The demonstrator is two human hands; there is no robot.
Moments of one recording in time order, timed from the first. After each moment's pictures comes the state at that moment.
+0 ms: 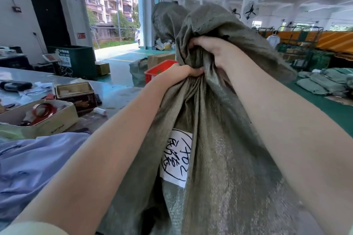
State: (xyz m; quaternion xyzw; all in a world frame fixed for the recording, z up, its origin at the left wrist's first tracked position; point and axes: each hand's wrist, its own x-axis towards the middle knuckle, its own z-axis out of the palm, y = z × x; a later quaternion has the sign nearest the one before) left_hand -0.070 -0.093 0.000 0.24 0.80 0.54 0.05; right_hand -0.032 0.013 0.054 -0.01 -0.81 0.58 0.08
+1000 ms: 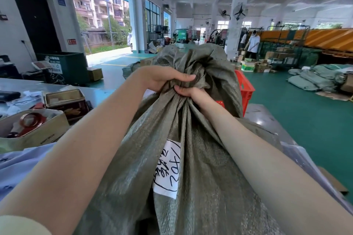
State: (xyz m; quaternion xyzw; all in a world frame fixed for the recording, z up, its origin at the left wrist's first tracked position) left_hand -0.062 -0.101 0.022 0.26 0.81 0.44 0.29; right_hand -0.015 0.010 -0.043 0.04 -0.66 0.74 0.12
